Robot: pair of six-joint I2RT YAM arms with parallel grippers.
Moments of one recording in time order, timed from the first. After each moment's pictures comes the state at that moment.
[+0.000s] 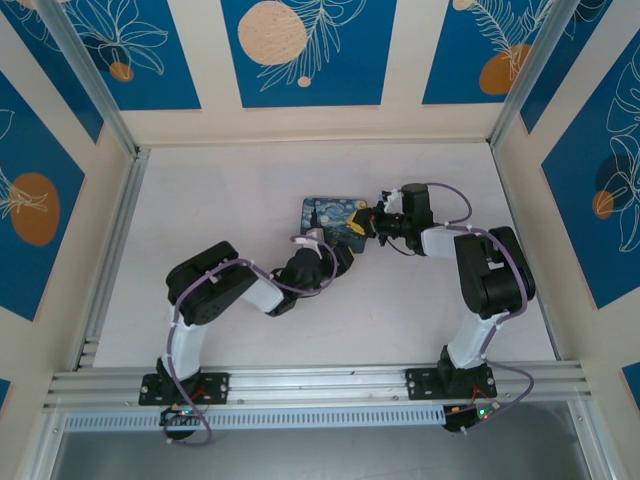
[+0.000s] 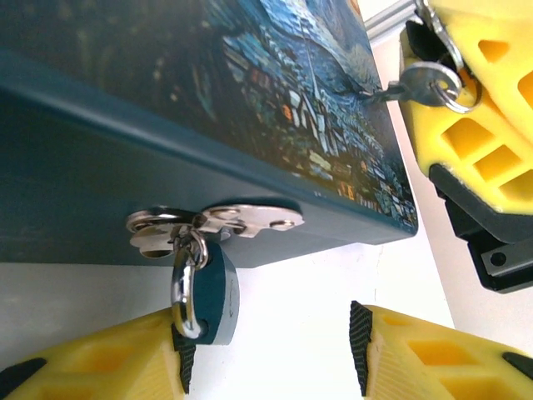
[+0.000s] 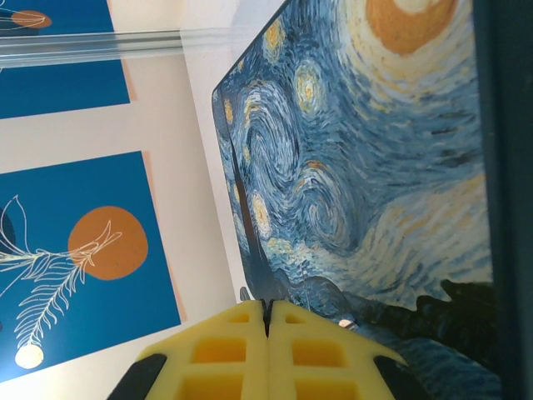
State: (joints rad) left arm -0.89 2.02 0.77 0.93 -0.08 -1.06; right arm 0.21 1.77 0.86 0.32 -0.85 1.13
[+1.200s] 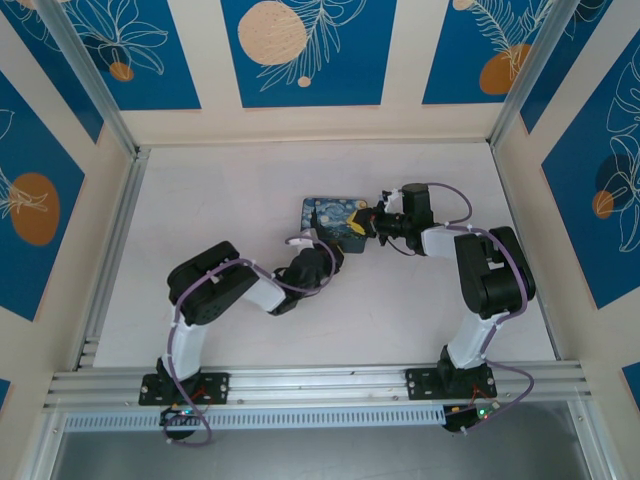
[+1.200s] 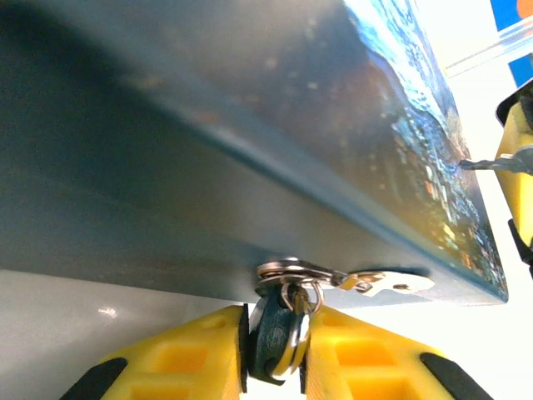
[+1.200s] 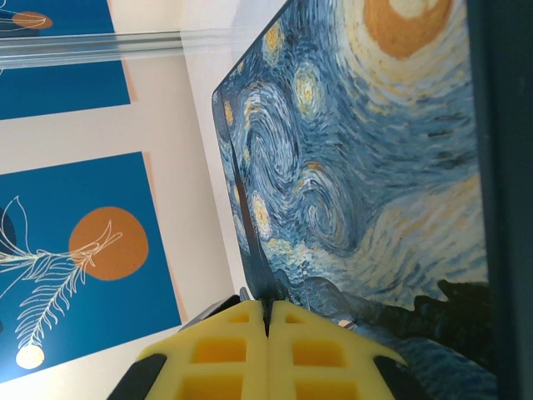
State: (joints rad) left arm -0.90 2.03 0.80 0.81 -0.23 -1.10; right arm 0.21 1.77 0.86 0.32 -0.85 1.13
